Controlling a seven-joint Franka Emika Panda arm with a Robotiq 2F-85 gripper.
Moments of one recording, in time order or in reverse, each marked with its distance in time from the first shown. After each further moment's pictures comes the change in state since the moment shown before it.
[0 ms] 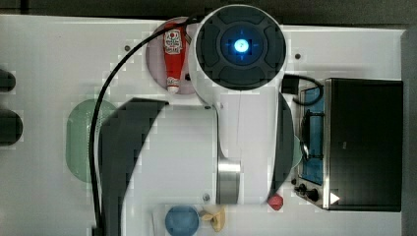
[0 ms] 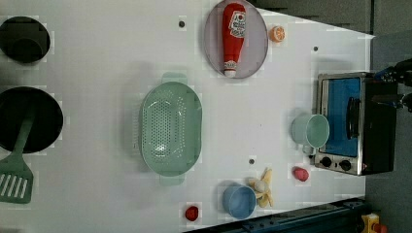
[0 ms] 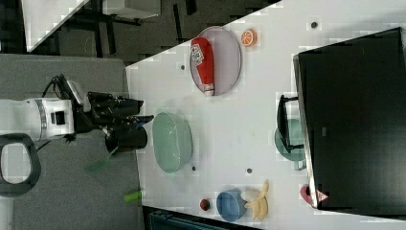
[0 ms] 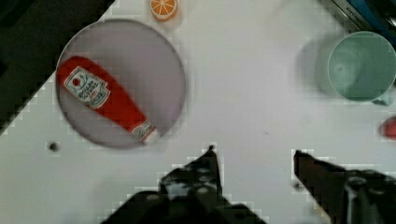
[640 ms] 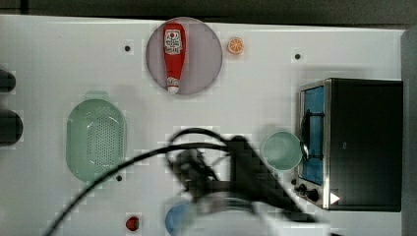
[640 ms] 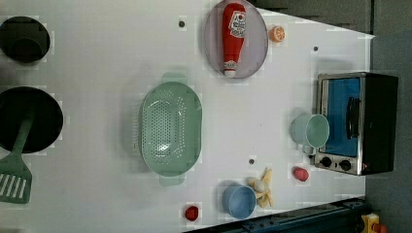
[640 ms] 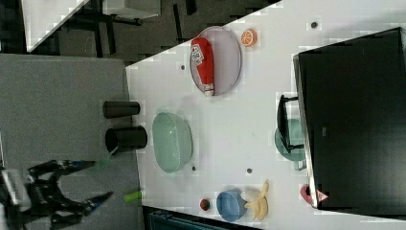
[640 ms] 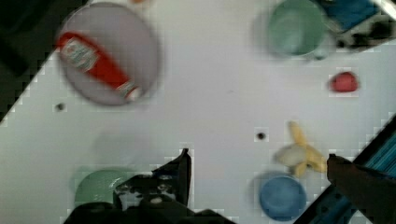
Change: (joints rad) arm -0.004 -0.443 0.030 -0.135 0.029 -0.180 0.036
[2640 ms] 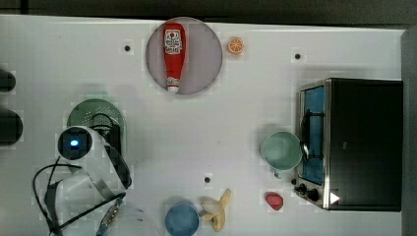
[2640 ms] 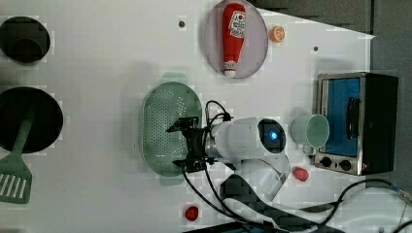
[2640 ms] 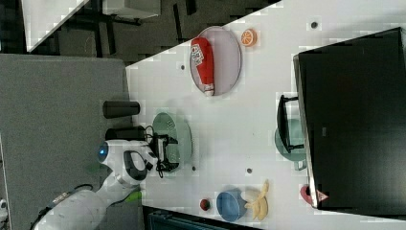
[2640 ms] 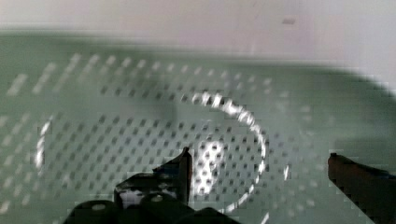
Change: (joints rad) arm 0.100 1.001 0.475 -0.312 -0.082 1.093 1.186
